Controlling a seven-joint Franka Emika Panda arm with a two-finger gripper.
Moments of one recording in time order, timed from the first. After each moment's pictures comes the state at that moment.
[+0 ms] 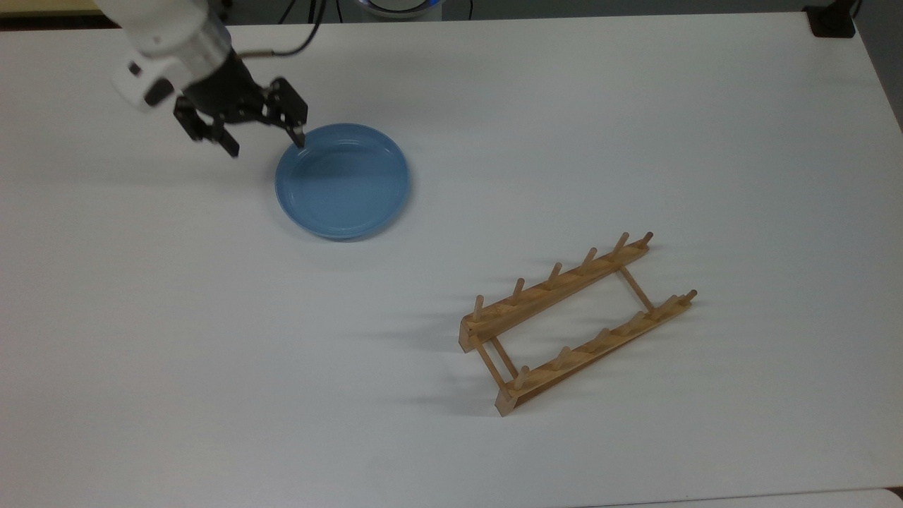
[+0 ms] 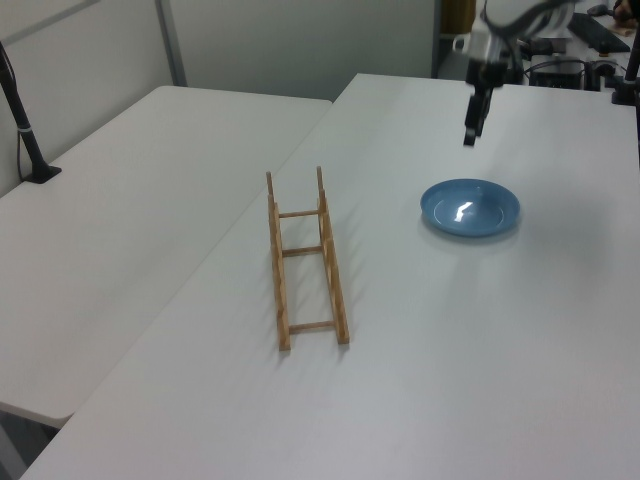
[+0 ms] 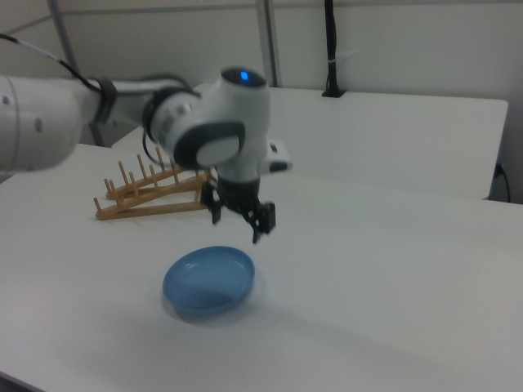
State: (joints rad) arm -0.25 0.16 -0.05 -1.86 0.27 1.98 -0.43
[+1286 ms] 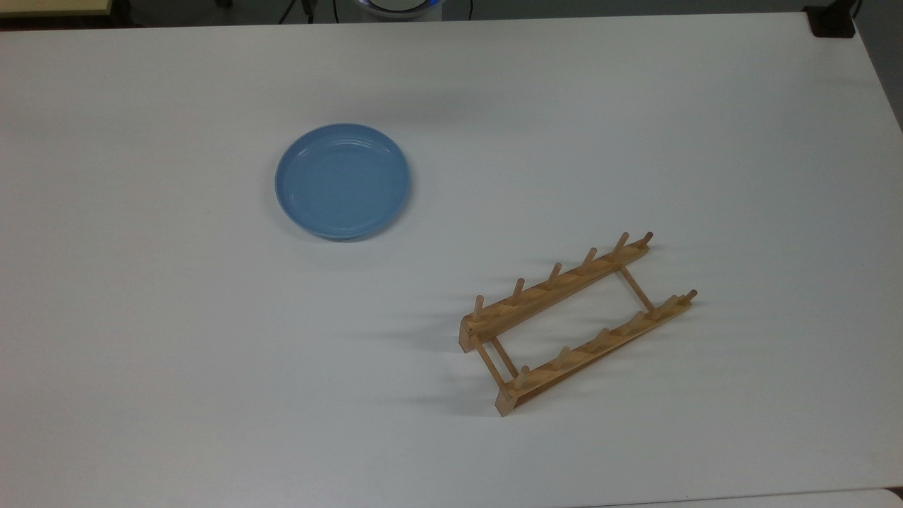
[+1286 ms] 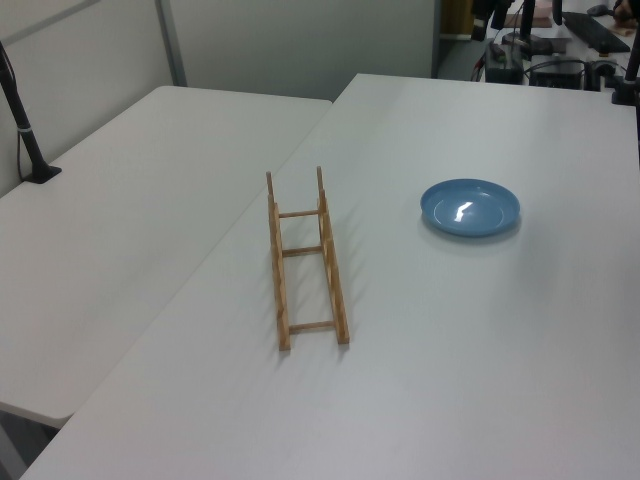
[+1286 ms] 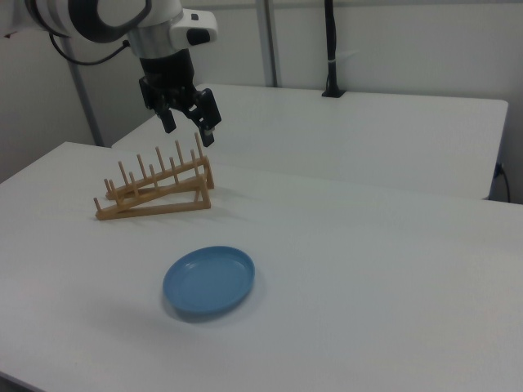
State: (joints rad) arm 0.07 -0.05 -0.22 -1.61 0.05 1.70 -0.03
